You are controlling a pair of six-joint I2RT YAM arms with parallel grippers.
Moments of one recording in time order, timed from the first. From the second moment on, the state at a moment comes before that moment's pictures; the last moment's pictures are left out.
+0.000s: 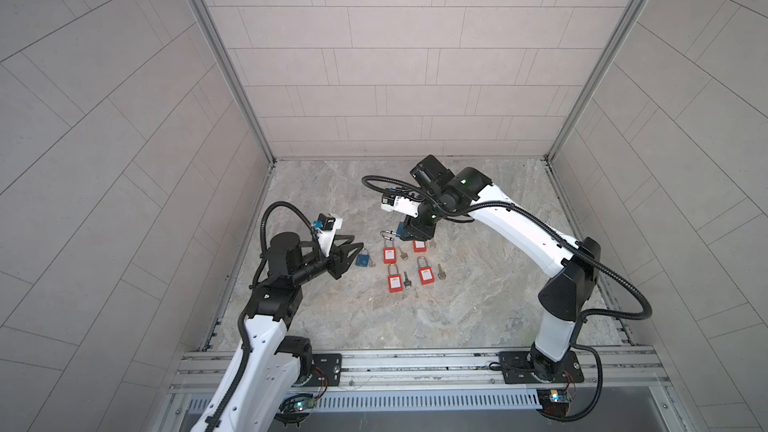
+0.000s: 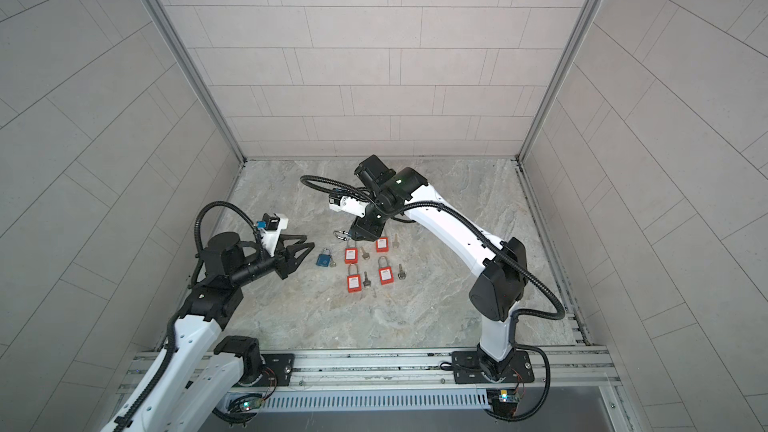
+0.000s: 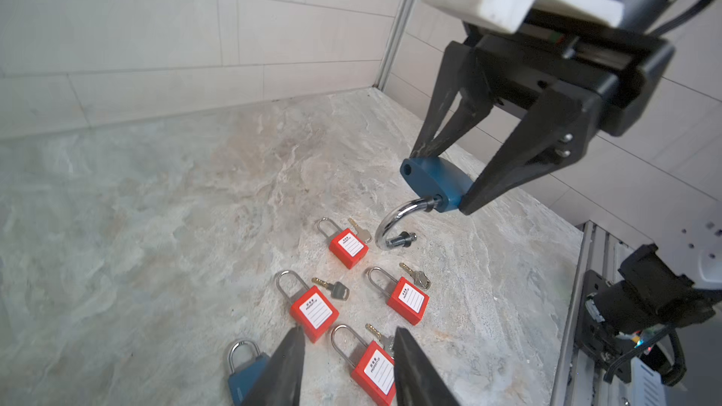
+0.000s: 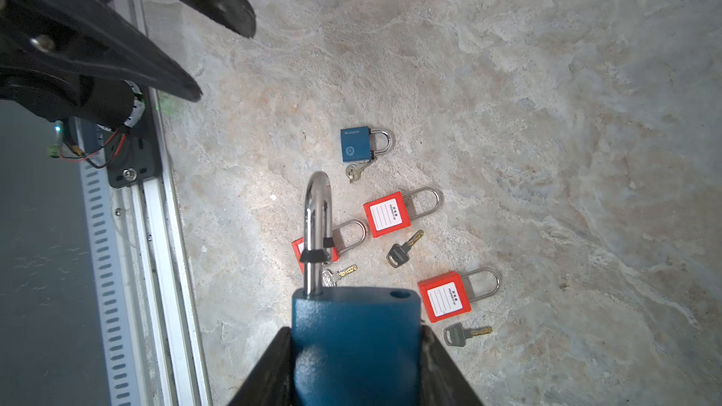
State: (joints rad) left arm -0.11 0.68 0.49 -0.13 0.75 0.00; right arm 0.71 1.81 1.87 -1.15 -0.37 -0.45
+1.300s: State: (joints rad) left arm -0.34 0.94 0.64 -0.27 0.84 0.49; right arm 0.75 1.79 1.80 -1.21 -0.51 -0.51
